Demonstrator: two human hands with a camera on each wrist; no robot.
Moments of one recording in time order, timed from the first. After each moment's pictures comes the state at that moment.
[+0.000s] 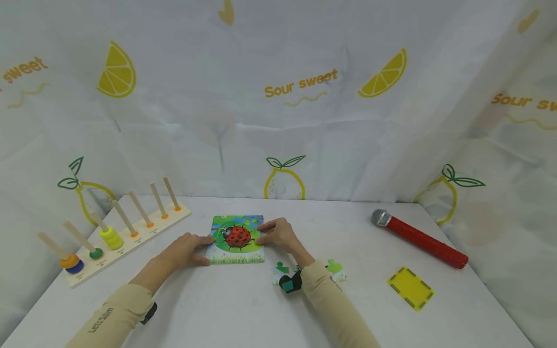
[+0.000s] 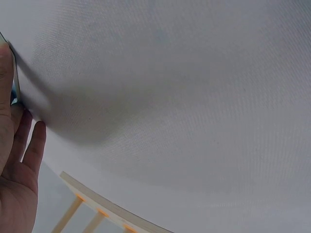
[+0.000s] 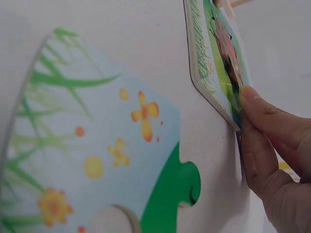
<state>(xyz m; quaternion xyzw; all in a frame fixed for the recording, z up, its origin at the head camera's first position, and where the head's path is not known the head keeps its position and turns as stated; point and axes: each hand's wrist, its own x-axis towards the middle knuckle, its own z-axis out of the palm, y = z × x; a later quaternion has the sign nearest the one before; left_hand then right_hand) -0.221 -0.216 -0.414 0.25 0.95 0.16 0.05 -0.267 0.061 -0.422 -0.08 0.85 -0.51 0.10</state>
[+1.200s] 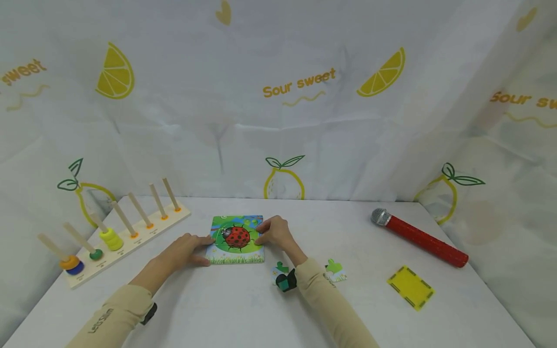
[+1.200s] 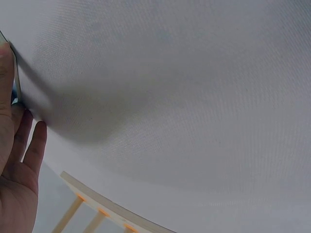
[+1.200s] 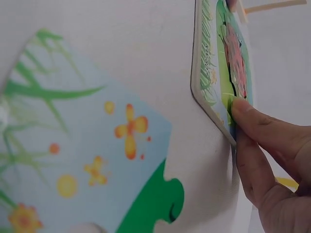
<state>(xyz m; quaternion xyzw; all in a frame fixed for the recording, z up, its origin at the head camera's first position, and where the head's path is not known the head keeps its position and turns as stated) -0.221 -0.216 -0.415 0.24 0.96 0.15 0.05 -0.270 0.048 -0.416 -0.08 0.89 -0.44 0.05</state>
